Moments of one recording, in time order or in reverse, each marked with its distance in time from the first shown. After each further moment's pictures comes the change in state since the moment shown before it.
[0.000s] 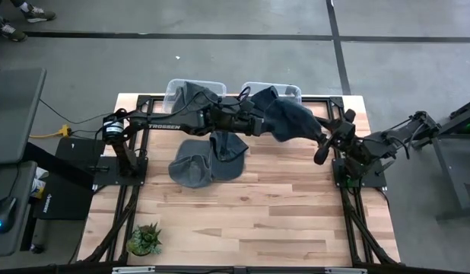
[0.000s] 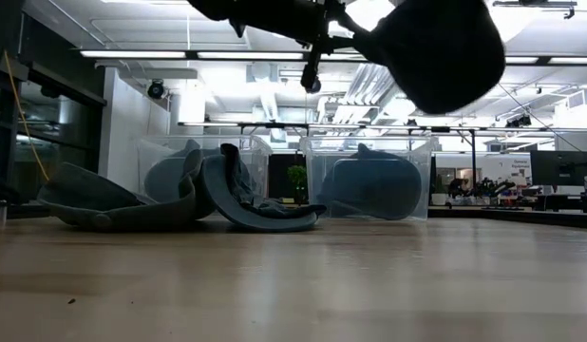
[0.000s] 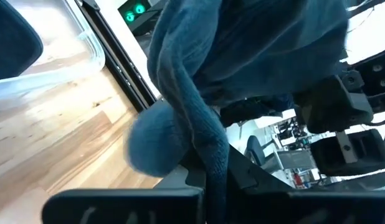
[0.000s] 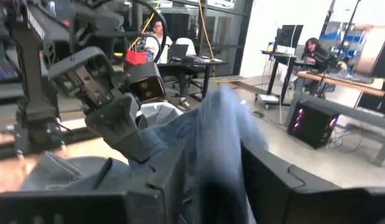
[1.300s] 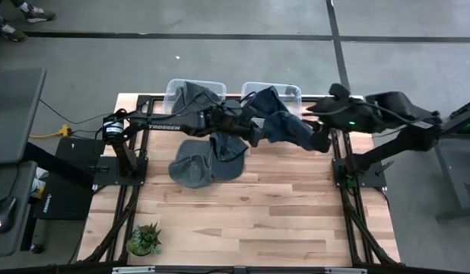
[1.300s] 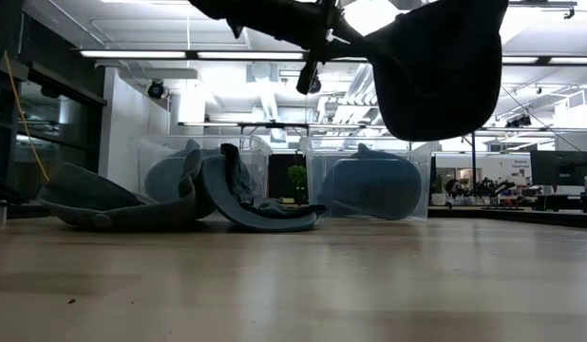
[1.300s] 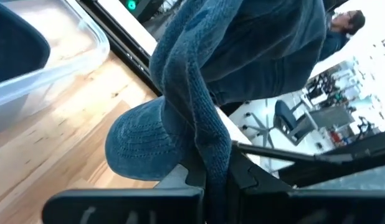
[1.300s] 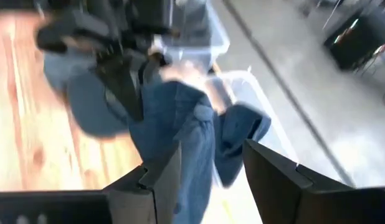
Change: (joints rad) left arm -0.010 0.000 0.000 -0.102 0.044 0.233; right arm -0.383 0.577 1.008 -1.196 -0.613 0.190
